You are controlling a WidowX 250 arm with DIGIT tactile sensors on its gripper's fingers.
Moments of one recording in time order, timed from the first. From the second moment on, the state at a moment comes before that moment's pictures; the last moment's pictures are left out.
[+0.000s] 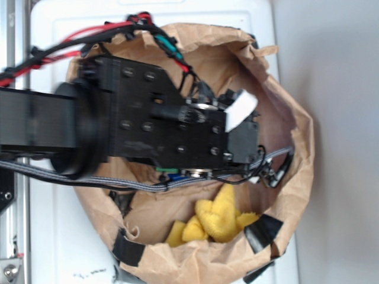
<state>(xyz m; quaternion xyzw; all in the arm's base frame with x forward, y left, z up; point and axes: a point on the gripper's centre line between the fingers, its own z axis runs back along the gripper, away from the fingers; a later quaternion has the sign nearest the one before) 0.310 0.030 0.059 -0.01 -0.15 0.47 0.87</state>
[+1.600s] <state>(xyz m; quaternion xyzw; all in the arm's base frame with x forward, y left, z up) 0.339 0.021 0.051 0.00 -0.14 0.50 0.85</state>
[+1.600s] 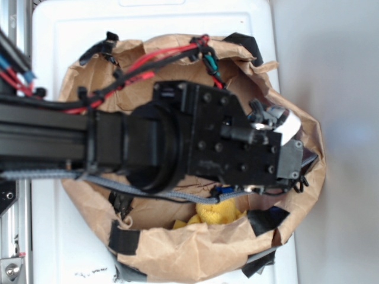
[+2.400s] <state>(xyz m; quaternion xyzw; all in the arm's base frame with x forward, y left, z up) 0.300 0.018 0.034 0.00 -0.15 0.48 0.86</state>
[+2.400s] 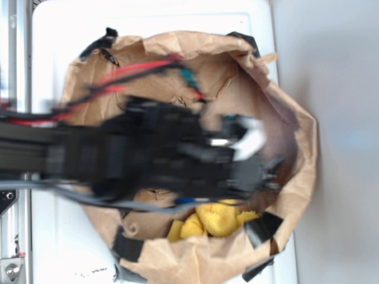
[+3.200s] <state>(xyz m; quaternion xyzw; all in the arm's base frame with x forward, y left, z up) 0.313 0.011 0.076 -0.06 -0.14 0.49 0.86</state>
